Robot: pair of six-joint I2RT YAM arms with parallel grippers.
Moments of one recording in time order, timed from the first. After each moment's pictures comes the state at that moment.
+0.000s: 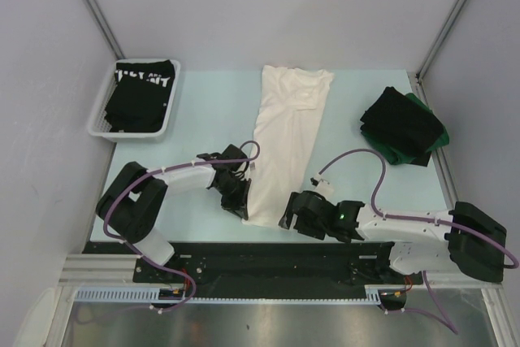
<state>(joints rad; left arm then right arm) -0.63 1.61 0.83 -0.58 0.37 -0.45 1.16 1.21 0.59 -0.36 0.25 1.32</state>
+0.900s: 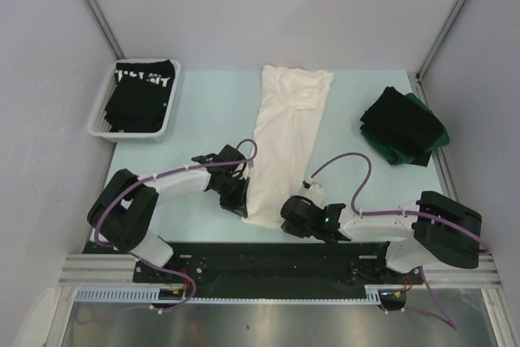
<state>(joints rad) -0.63 1.54 0.79 -0.55 0.35 -0.45 1.20 1.39 0.58 -0.17 0.32 1.38</state>
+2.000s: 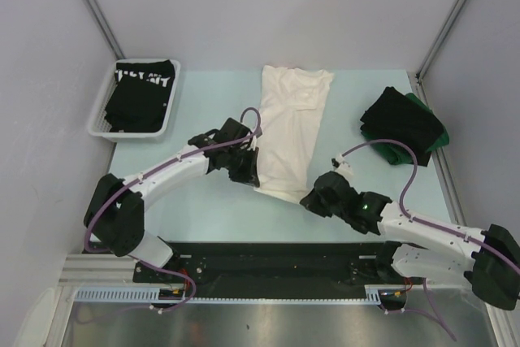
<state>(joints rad) -0.64 1.50 1.06 -0.62 0.28 -0.46 0.97 1.02 0.57 -0.36 0.28 1.21</state>
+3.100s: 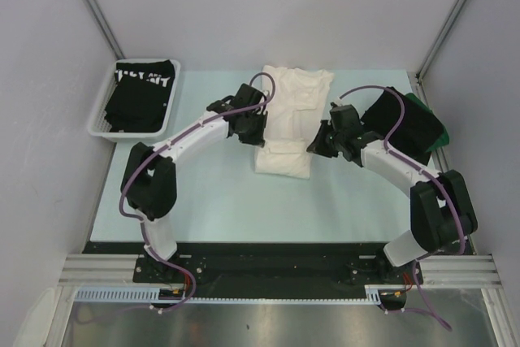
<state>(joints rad) -0.58 1.84 1.51 -0.66 0.07 -0.35 0.41 1.51 0.99 -0.24 -0.12 0.65</state>
